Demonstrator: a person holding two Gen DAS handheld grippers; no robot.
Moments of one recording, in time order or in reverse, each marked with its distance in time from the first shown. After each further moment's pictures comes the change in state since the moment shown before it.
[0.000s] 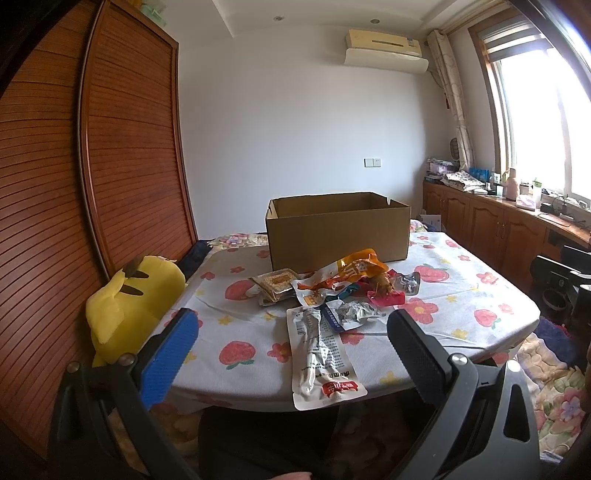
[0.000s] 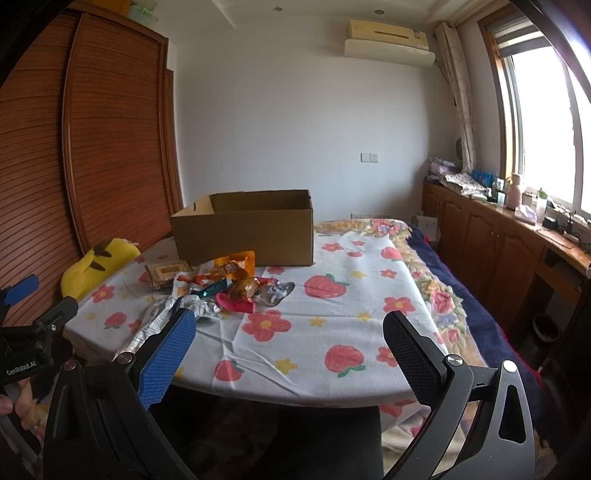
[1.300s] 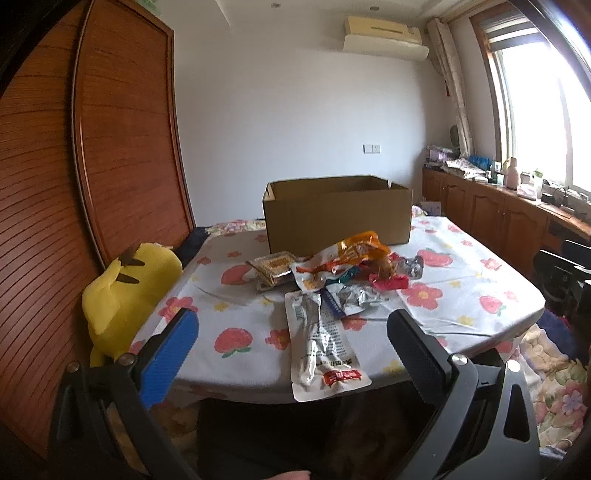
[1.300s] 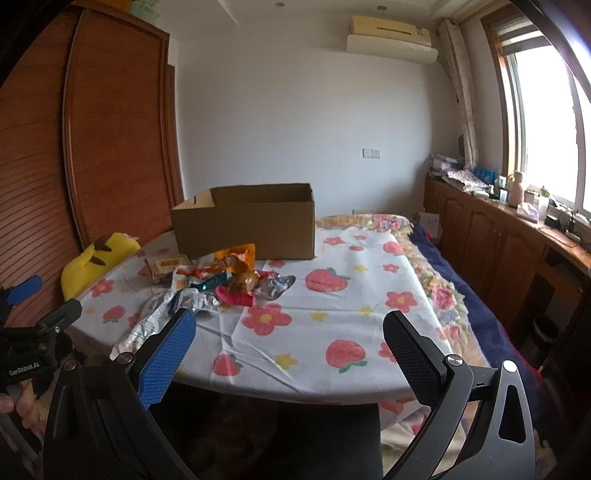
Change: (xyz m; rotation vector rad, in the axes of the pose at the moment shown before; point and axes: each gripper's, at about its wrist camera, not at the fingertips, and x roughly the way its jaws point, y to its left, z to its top) left arm 0.016 0.000 -0.009 0.003 0.064 -0.006; right arm 0.006 0.000 -0.002 -0.006 0.023 0.010
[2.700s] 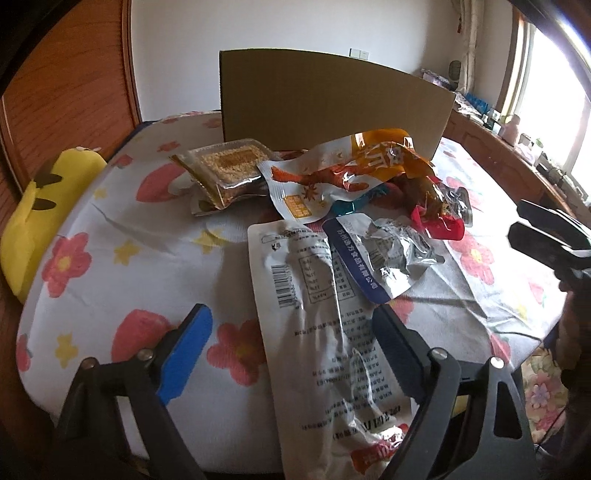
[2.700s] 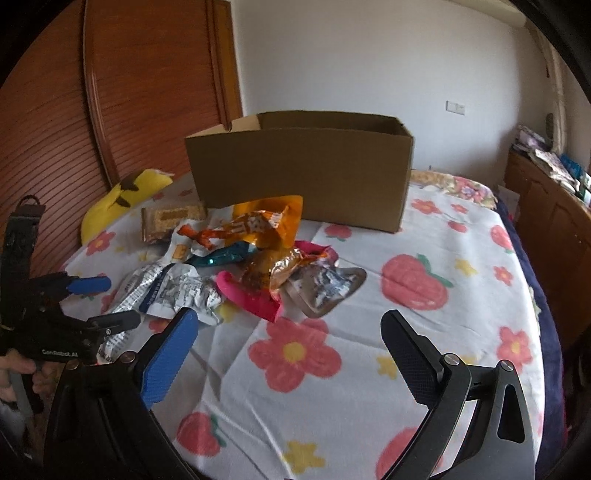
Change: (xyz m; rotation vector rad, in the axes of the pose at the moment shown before) left arm 0.182 0.018 -0.012 -0.072 0.436 -0.205; right arm 0.185 0.006 0.016 -0.141 0.254 0.286
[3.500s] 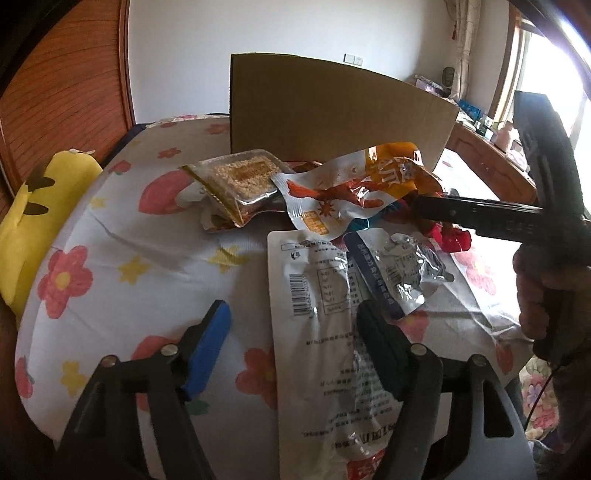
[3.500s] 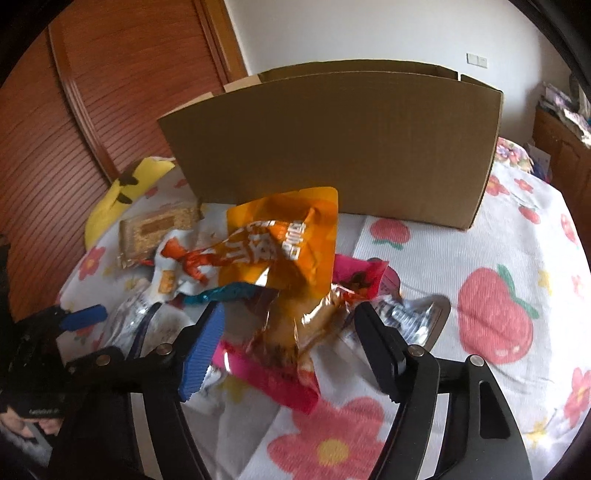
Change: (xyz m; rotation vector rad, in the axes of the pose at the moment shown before) left arm 0.004 0.022 0.012 0.003 -0.017 -0.042; right arm 0.089 -0.001 0.041 0.090 0.154 0.113
